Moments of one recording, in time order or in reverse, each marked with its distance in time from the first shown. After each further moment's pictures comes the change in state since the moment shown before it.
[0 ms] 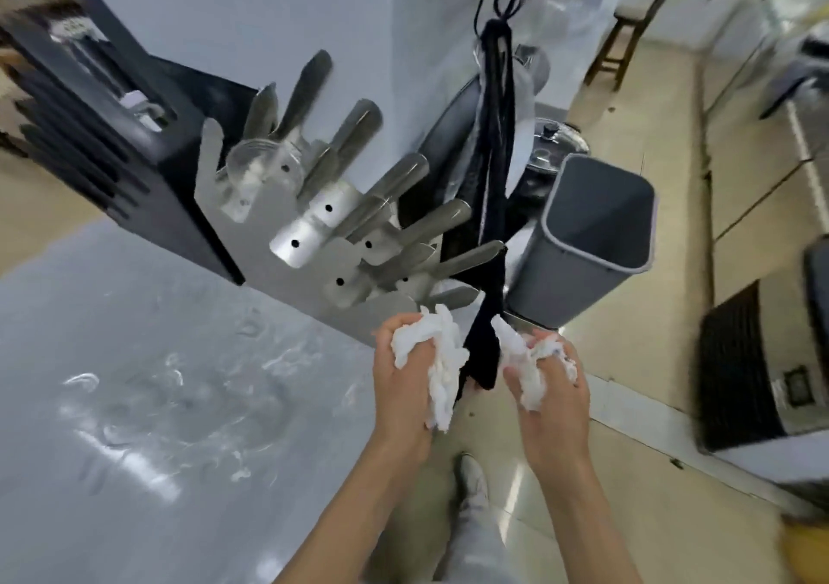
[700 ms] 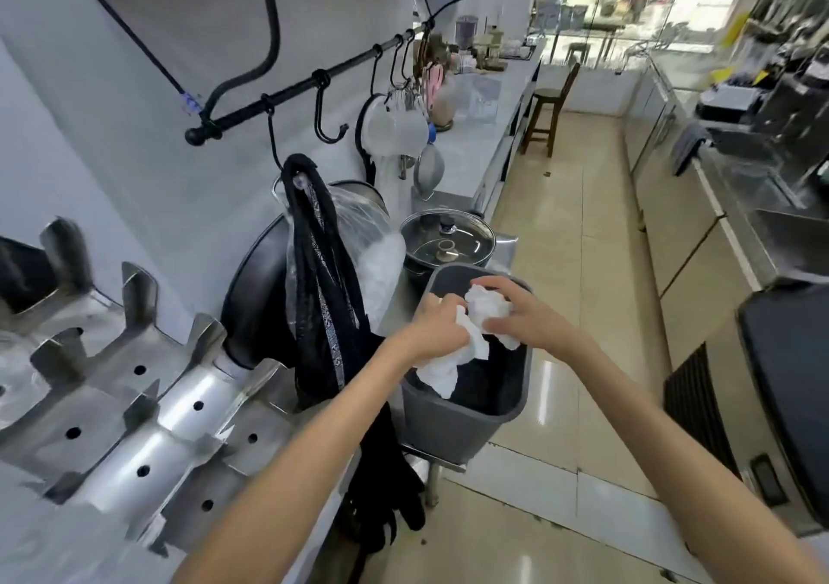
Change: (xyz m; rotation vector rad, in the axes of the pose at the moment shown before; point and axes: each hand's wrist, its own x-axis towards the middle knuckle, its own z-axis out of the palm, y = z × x) left_hand 0.250 0.001 0.336 1.335 -0.533 0.103; right_hand 0.392 -0.147 -0.107 -0.859 -0.576 -0.170
